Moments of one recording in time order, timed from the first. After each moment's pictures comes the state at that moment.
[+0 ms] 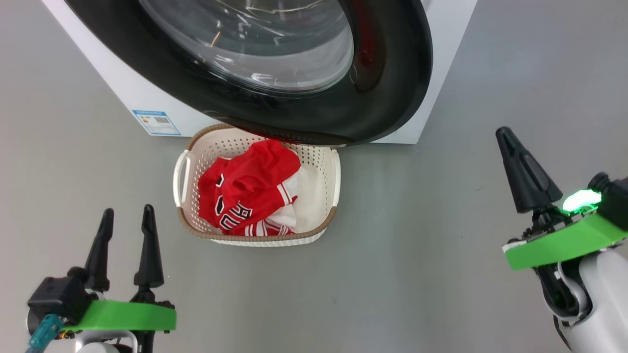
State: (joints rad) left arm -0.16 0.03 0.00 0.15 -0.28 -0.12 -0.25; right arm -0.33 -0.36 0.21 0.06 0.60 0.13 -0.25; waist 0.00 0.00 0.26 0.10
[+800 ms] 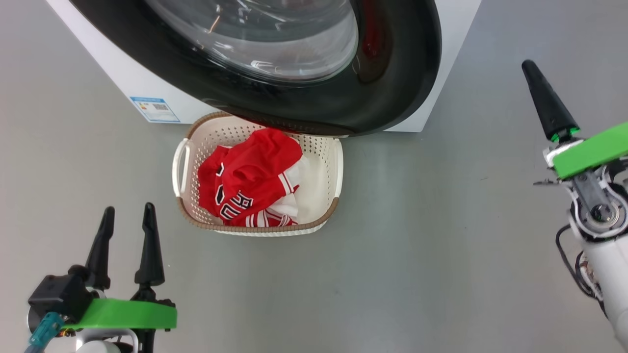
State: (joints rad) left arm -0.17 0.03 0.00 0.15 -0.29 -0.12 -0.25; right arm -0.62 -0.42 0.25 0.29 1.30 0.13 -0.02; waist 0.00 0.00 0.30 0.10
